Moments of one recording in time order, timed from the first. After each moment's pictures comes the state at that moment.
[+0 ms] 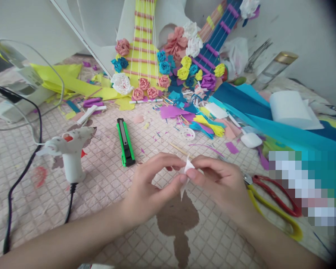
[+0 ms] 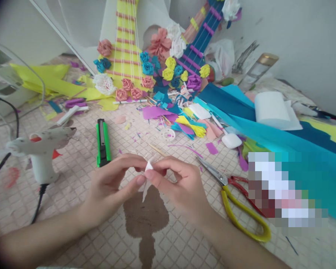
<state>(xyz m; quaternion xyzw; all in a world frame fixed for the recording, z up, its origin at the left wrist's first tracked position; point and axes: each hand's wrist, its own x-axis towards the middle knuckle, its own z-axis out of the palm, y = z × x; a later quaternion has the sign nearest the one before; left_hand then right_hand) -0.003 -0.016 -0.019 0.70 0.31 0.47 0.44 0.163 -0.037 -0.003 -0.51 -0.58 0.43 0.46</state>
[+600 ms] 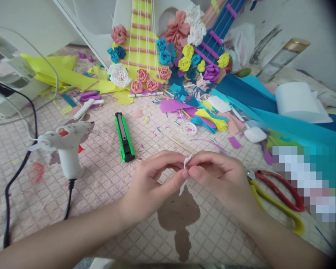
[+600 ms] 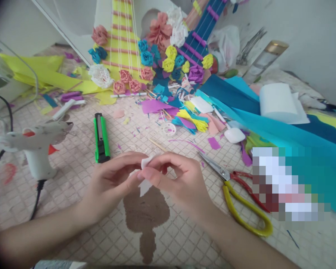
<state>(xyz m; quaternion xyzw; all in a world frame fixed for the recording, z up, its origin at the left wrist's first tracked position) 0.002 -0.019 -0.017 0.62 0.33 0.45 0.55 0.161 -0.036 -0.001 -0.51 -0.56 0.46 0.45</state>
